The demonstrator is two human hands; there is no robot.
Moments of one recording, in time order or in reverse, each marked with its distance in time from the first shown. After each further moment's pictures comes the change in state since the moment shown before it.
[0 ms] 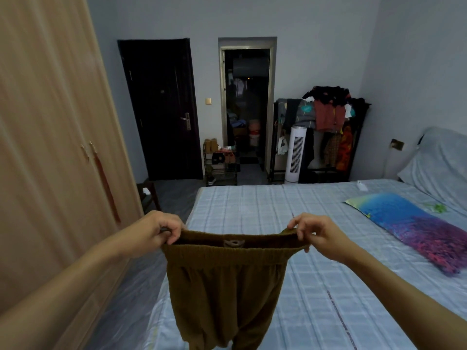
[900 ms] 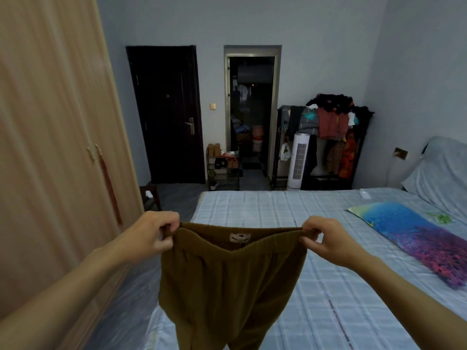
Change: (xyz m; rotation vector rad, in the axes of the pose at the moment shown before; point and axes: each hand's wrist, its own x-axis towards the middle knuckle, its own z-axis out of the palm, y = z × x) left_hand -0.006 -0.013 0.004 0.213 0.240 0.081; right_hand 0.007 0.003 -0.014 -0.511 0.041 -0.111
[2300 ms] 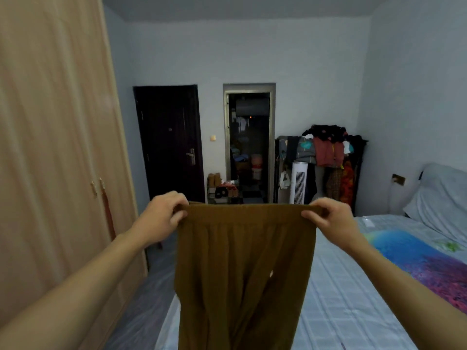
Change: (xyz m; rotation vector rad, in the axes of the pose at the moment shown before) left_hand 0.086 0.000 -0.057 0.151 0.267 -0.107; right_hand 0.071 -0.029 -0.066 0.158 0.417 0.073
